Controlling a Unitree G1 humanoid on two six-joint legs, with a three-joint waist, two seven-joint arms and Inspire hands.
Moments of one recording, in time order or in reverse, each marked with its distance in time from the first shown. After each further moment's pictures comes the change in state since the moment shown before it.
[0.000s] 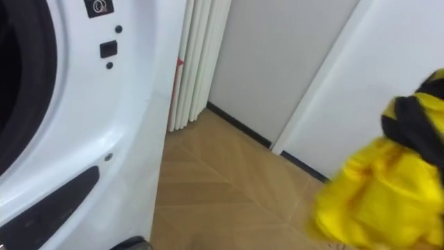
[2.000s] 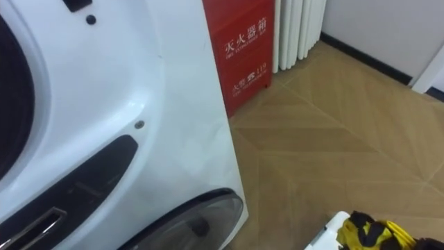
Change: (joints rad) left arm -0.121 -0.059 -0.359 -0.057 -0.248 -0.136 0.007; right arm -0.103 0.304 0.529 1.066 0.043 -0.148 -0.339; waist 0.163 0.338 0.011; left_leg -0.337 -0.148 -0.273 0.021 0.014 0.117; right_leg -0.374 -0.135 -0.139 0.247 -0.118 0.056
